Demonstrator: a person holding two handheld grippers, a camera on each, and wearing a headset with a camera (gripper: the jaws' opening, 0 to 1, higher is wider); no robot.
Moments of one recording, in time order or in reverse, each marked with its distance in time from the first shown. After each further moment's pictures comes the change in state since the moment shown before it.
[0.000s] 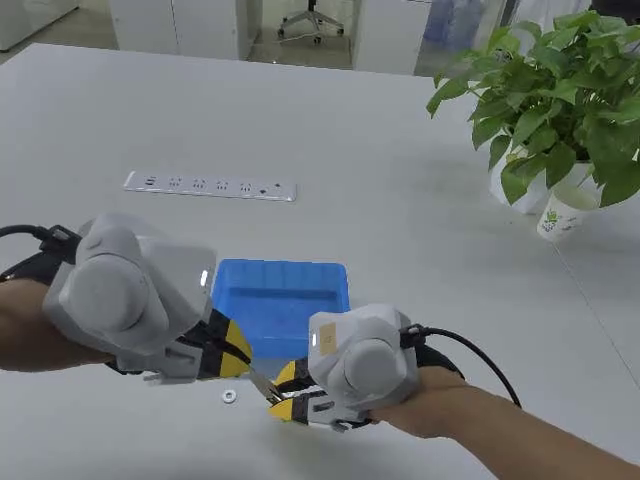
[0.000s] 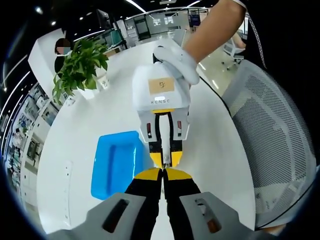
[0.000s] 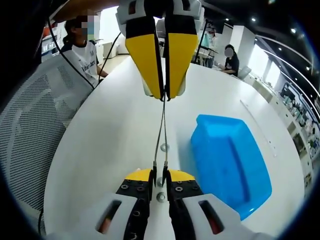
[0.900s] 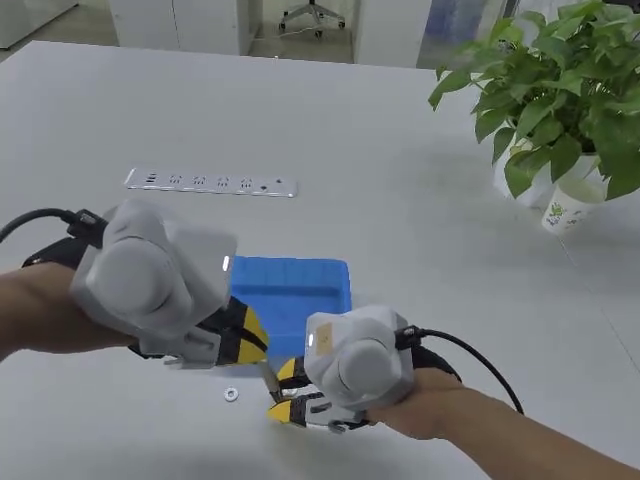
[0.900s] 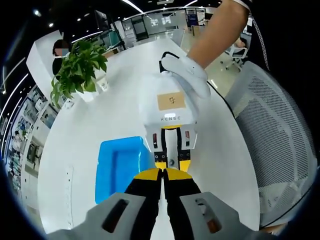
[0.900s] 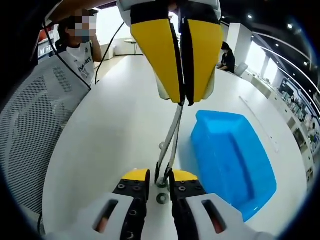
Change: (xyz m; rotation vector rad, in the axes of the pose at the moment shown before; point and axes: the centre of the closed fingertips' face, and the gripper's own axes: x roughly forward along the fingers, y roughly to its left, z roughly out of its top) left arm 0.010 0.014 0.010 0.017 -0.003 -0.009; right arm 0.007 -0.001 -0.004 0.033 -0.003 -0.006
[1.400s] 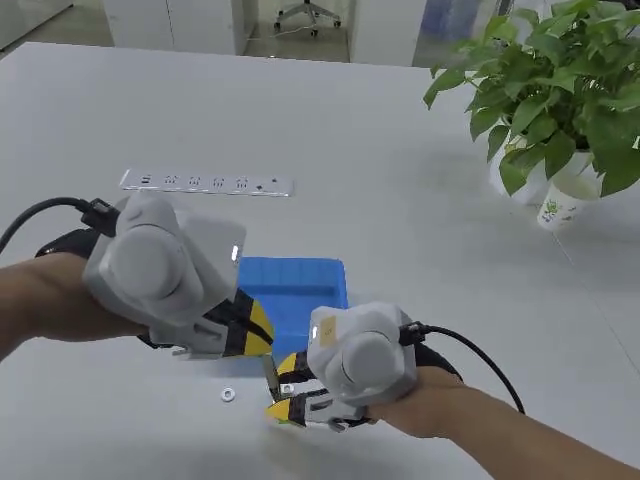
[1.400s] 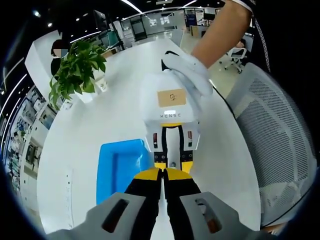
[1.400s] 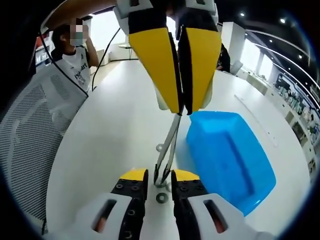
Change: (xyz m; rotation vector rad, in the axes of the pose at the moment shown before) left arm 0.003 0.004 0.004 0.004 0.001 -0.015; right arm -0.007 -0.005 0.003 0.061 -0.035 -0.019
